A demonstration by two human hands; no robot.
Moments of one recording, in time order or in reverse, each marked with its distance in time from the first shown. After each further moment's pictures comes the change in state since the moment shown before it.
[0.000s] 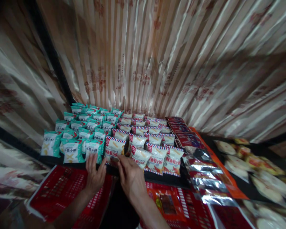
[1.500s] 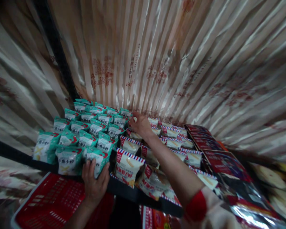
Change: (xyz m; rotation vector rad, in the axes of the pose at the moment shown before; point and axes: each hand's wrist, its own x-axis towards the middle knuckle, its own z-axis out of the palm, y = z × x) left_hand 0.021 -0.014 0.023 0.162 0.084 -0.117; right_hand 0.235 0.049 0.007 -0.217 -0.077 0.059
